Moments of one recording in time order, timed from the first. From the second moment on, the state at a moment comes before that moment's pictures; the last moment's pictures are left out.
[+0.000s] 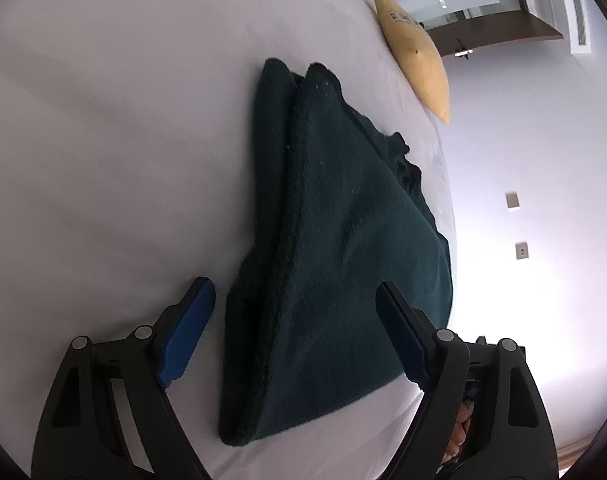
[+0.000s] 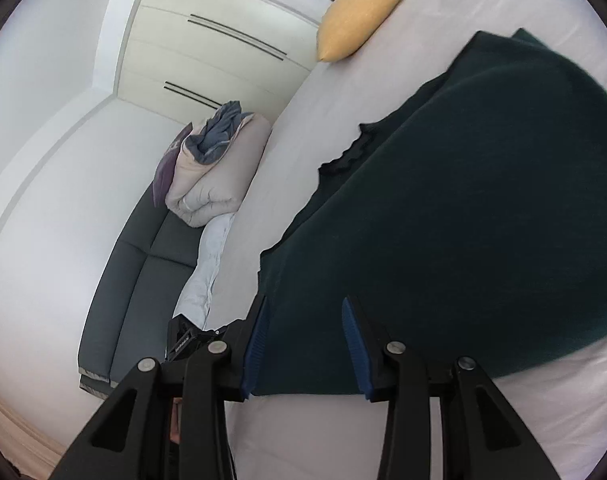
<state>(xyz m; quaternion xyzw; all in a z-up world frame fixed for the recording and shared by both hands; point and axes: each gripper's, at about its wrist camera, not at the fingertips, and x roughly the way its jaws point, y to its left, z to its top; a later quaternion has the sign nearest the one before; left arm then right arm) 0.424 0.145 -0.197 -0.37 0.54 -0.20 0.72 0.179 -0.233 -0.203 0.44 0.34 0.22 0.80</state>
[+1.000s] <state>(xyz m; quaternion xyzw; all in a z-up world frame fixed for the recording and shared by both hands) 0.428 0.145 -0.227 -0.40 0.52 -0.32 0.68 0.215 -0.170 -0.208 0.41 0.39 0.26 0.78</state>
